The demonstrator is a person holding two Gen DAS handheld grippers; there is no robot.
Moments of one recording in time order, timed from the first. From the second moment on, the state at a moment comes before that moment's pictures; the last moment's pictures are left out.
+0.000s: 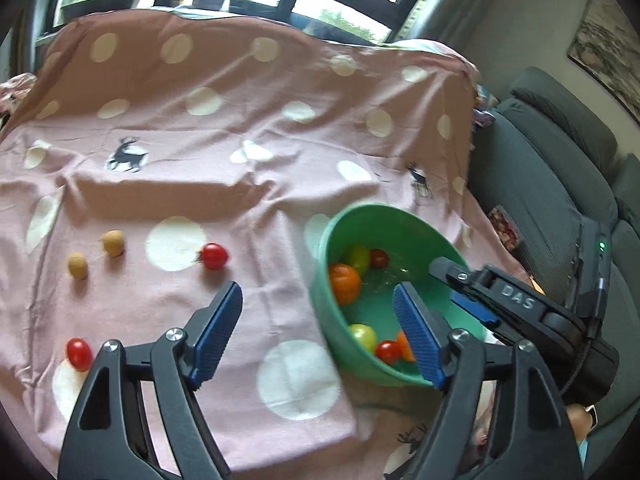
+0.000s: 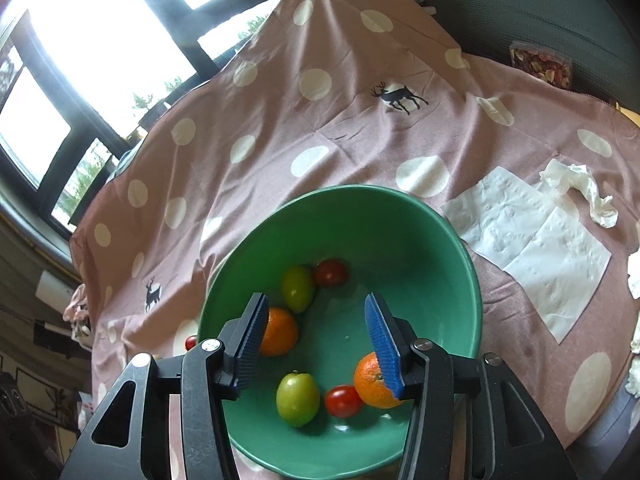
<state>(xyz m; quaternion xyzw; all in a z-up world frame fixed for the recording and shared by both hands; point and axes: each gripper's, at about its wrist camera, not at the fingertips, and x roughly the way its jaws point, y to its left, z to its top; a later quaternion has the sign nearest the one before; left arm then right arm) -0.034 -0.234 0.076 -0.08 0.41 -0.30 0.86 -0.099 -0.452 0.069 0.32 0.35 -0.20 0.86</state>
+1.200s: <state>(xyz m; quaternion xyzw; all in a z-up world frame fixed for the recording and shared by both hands) 0.072 -0.118 0.002 -0.10 0.49 -0.09 0.86 0.102 -0.264 0.020 0.25 0.50 0.11 0.82</state>
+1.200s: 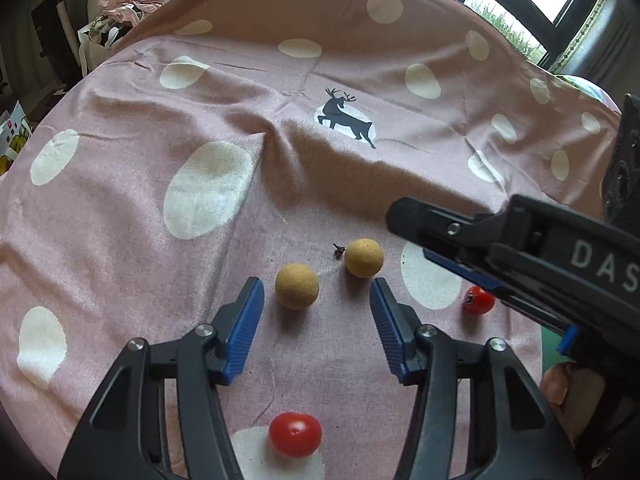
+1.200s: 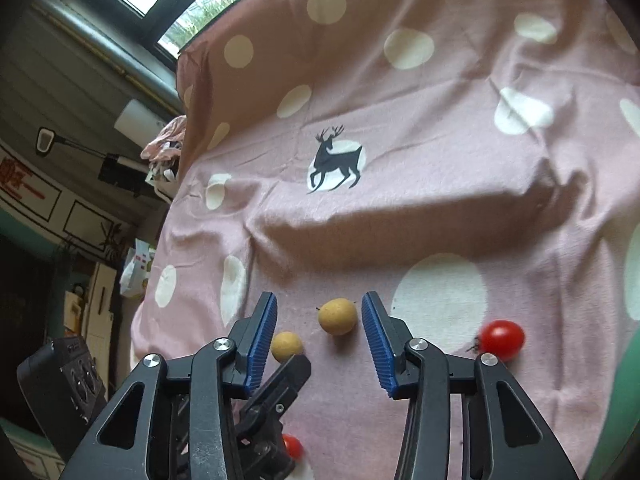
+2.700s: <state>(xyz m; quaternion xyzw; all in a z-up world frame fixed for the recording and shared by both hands) 0.009 -0.124 0.049 -0.10 0.40 -0.14 0.90 0.037 -0.294 0.047 0.28 0.44 0.04 0.85</state>
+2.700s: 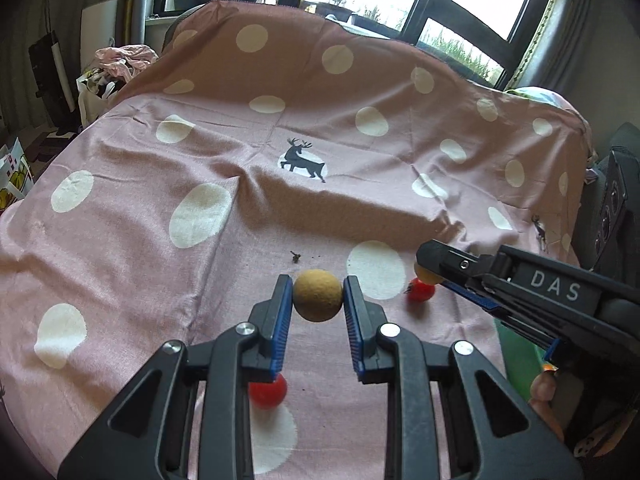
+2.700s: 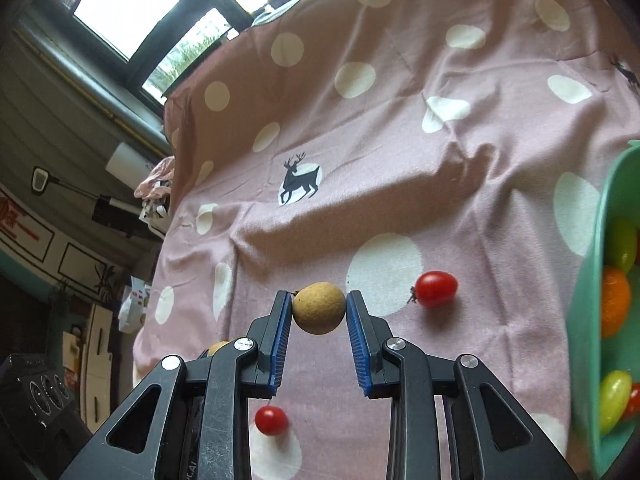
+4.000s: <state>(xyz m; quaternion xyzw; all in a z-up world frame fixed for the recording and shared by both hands) -0.057 -0.258 0.096 -0.04 0.34 -0.31 0.89 -0.089 -0.428 0.076 0.34 0.31 -0.16 0.87</state>
